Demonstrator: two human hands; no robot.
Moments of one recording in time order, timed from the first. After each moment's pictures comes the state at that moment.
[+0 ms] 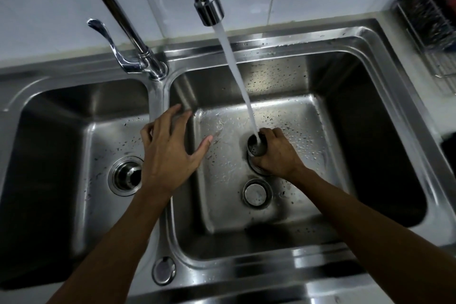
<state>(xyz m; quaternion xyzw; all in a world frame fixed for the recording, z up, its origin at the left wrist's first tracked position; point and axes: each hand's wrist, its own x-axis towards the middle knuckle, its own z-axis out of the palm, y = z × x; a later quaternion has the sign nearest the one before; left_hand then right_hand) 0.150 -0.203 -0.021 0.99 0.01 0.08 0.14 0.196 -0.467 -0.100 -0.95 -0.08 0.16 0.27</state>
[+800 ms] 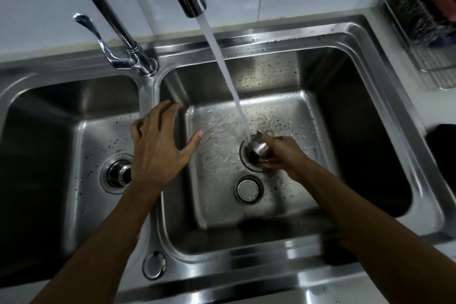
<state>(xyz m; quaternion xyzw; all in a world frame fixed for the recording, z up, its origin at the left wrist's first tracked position) 0.151 -0.202 -0.025 0.99 0.01 0.09 0.13 0.192 -0.492 -0.083 -0.66 0.28 0.32 0.62</state>
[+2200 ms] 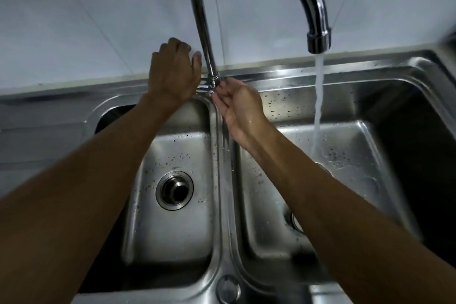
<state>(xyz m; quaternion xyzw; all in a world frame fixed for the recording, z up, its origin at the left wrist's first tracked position) 0.286 -0.090 0.082 0.98 0.02 0.17 0.05 0.250 -0.241 0.060 -0.41 0.11 0.21 0.88</state>
